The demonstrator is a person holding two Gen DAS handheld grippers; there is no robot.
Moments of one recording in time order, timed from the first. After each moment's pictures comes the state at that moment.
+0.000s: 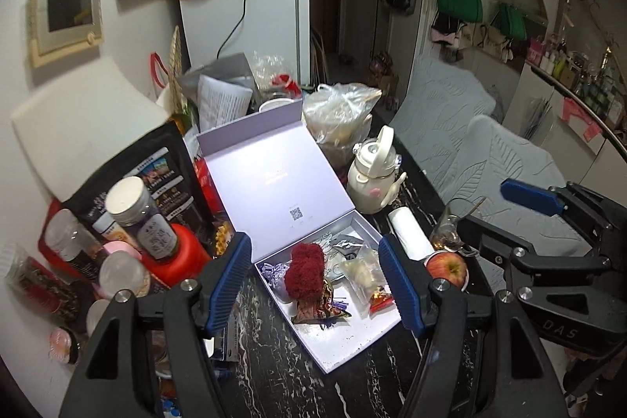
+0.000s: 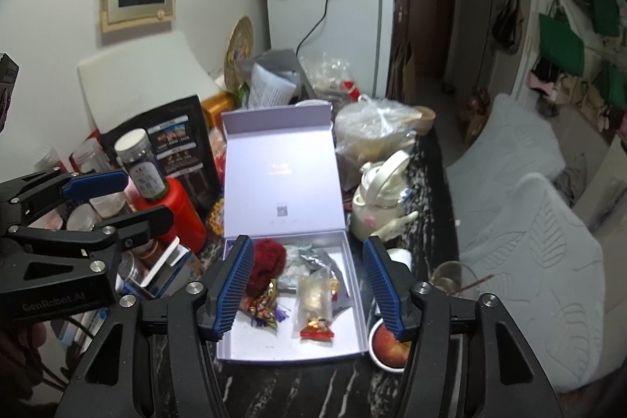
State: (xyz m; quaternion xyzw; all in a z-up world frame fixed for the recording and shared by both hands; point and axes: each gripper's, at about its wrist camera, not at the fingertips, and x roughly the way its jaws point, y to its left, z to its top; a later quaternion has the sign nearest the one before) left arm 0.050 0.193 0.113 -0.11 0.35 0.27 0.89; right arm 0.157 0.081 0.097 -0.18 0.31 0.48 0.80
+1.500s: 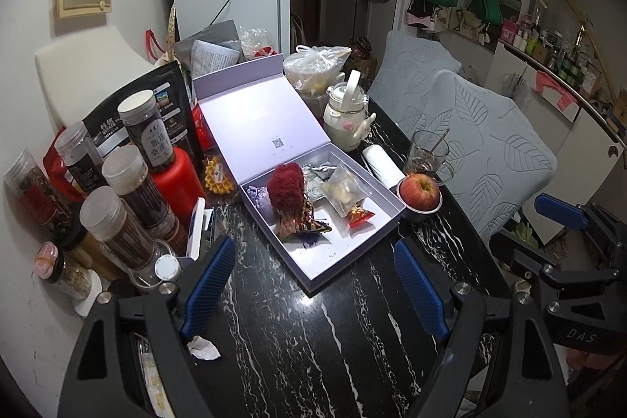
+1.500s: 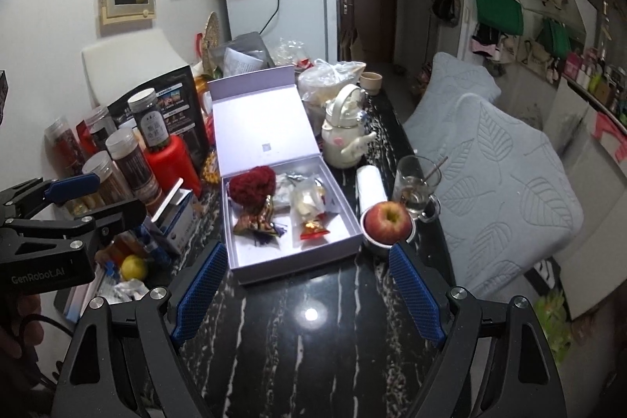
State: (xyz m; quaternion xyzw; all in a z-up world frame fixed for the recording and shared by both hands) left arm -0.049 0.119 0.062 -0.12 0.37 0.23 0.89; right arm 0.046 -0.039 0.056 -0.14 0.33 0.40 0.84
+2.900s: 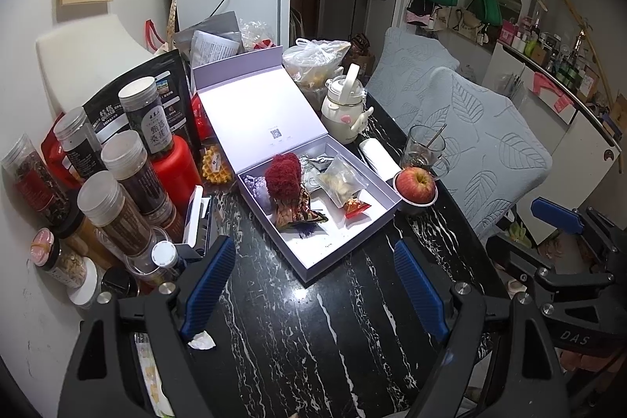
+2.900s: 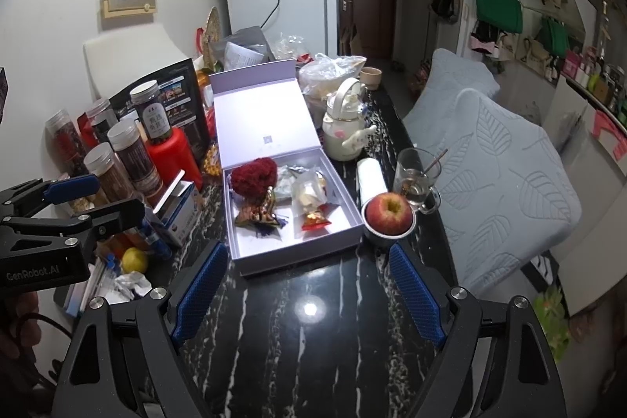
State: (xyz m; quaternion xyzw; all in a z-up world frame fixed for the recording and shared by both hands) left arm -0.058 0.115 0.059 -0.13 0.37 0.22 0.89; right arm 0.037 -0.042 0.052 -0.15 0.34 0.39 0.84
